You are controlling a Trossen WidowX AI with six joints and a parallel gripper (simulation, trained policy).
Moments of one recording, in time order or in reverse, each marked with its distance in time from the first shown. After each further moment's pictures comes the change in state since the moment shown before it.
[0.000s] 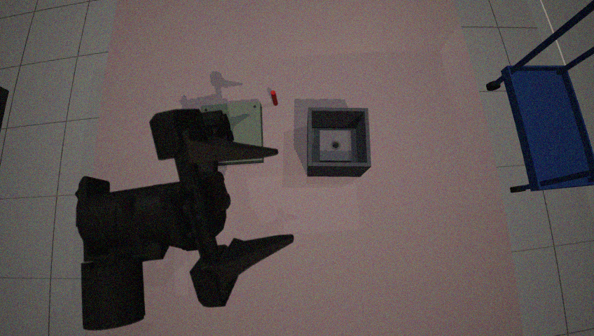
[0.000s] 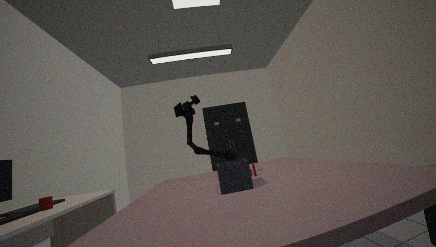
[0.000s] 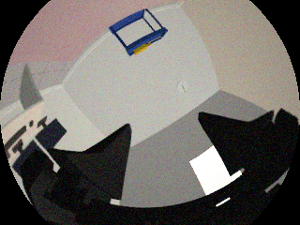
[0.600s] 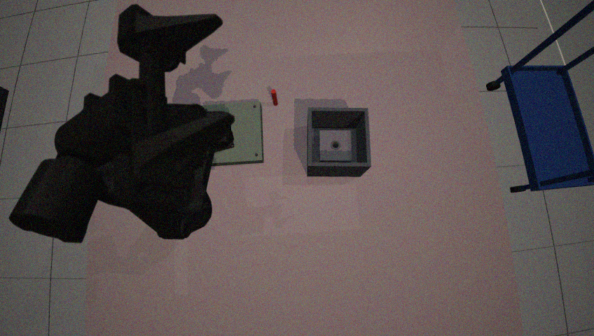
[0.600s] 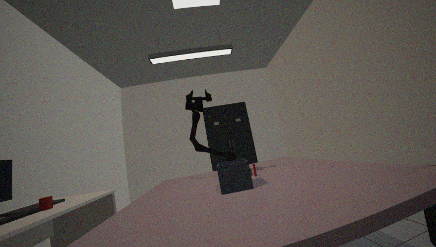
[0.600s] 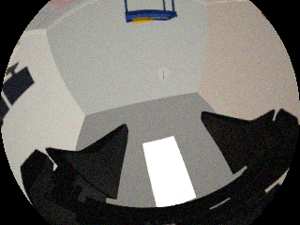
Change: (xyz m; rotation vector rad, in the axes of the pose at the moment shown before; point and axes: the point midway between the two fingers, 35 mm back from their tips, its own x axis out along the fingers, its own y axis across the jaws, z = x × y) arm -0.022 -0.109 -0.019 -0.437 0.289 -0.137
